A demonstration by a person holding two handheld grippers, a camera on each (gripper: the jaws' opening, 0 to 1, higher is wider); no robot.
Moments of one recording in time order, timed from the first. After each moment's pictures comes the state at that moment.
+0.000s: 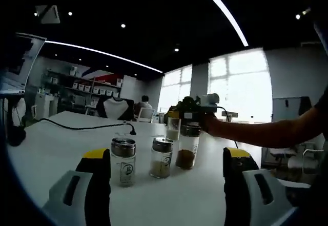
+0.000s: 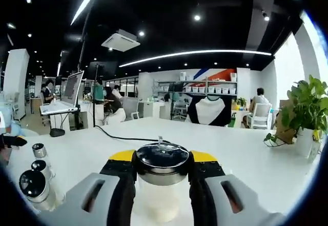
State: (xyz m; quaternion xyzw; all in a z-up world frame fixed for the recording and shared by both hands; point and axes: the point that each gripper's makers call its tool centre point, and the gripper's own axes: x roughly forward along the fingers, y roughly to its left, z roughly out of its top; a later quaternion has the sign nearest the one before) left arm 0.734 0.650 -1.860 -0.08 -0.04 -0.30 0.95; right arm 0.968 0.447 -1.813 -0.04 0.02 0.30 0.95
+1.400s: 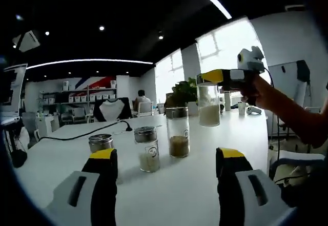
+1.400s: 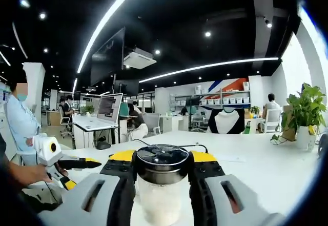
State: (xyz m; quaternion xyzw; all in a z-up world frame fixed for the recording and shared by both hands) left arm 0.726 0.601 -1.872 -0.01 -0.04 -0.32 0.95; right arm 0.773 0.461 -1.775 0.00 -0.03 0.37 0.93
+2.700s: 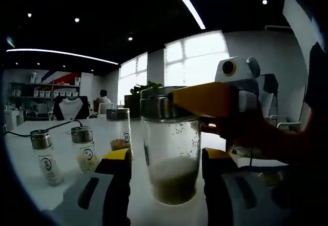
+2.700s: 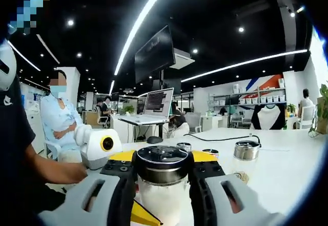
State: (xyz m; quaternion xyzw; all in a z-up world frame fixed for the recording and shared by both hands) left arm 0.682 0.521 -1.886 -0.01 -0.03 -0.47 0.88; right arm 0.670 0.554 -1.825 0.01 -0.04 0.52 0.85
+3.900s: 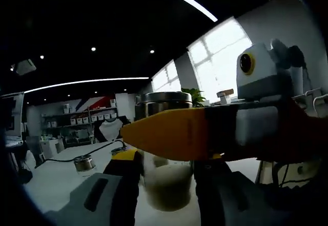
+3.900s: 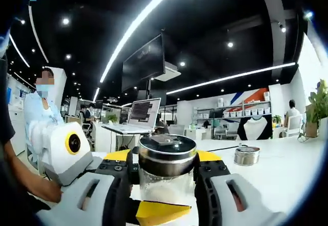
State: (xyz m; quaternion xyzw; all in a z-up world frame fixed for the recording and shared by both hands) left arm 0.695 0.550 -1.860 0.09 -0.11 -0.29 0.95; right arm 0.685 0.580 -1.826 0.01 -0.09 0.45 0.89
